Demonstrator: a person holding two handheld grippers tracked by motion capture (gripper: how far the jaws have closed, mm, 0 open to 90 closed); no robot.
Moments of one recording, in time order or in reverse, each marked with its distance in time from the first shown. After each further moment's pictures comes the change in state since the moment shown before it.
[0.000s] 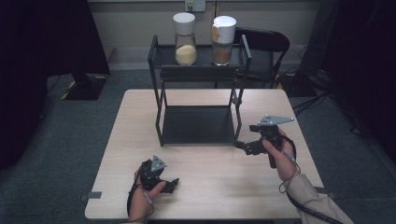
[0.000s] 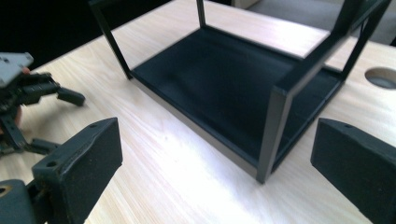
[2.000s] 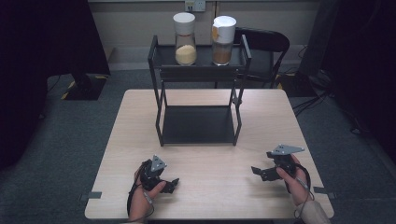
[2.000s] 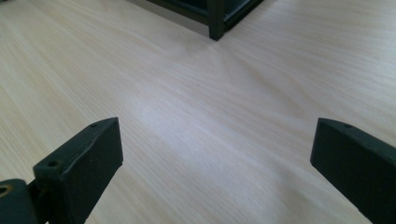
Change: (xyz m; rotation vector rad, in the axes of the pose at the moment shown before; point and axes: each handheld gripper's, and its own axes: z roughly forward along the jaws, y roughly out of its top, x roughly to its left) left arm 0.000 0.000 0.000 0.000 0.000 0.000; right arm -0.015 -0.096 -0.016 0.132 -0.096 0.009
